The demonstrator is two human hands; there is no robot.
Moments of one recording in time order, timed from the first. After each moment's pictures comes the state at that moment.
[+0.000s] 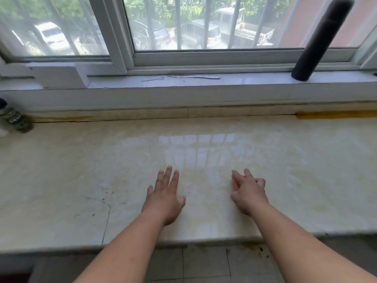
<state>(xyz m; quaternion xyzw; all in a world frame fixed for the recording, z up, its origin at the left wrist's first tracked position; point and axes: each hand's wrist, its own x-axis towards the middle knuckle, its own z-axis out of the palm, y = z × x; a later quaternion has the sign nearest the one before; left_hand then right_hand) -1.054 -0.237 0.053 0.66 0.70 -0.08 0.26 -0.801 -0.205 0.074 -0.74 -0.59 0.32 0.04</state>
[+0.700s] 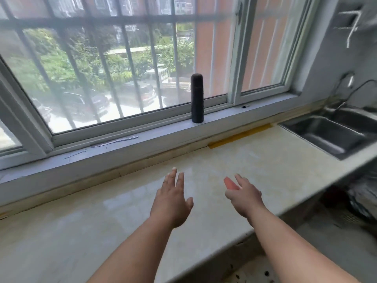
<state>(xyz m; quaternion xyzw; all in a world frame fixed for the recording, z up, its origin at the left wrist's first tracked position) -0.841 -0.197 0.185 0.82 0.55 0.07 0.15 -0.630 -0.268 0.207 -0.80 -0.37 0.33 0.33</state>
